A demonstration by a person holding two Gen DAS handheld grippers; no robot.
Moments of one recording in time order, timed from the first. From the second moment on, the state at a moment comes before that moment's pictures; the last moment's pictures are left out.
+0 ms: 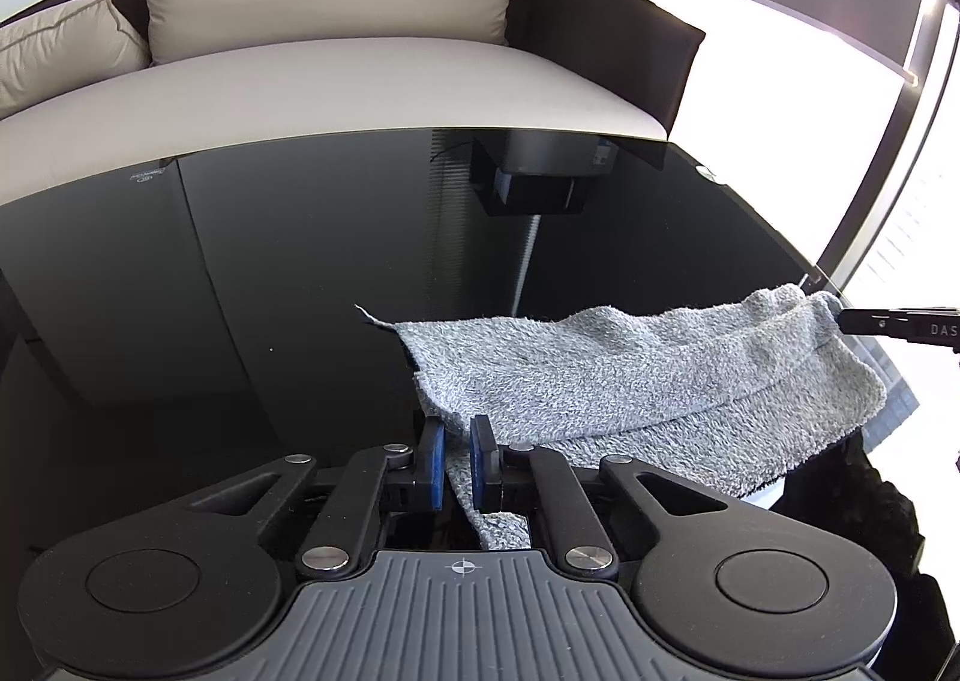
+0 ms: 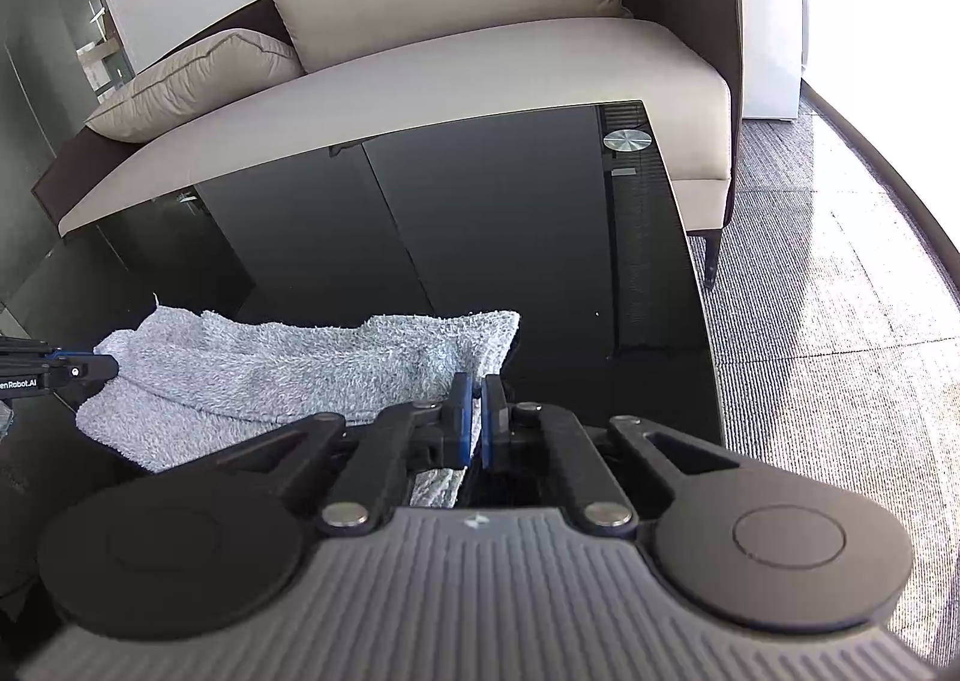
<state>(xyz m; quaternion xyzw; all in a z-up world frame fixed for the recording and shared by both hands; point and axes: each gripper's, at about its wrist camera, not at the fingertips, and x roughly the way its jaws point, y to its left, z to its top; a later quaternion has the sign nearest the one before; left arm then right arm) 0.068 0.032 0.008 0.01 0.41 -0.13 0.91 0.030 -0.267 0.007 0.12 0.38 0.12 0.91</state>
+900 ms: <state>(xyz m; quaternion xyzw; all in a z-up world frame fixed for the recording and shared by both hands) 0.102 0.041 0.009 -0.04 0.39 -0.11 0.91 0.076 -0.263 0.005 0.17 0.35 0.09 0.91</state>
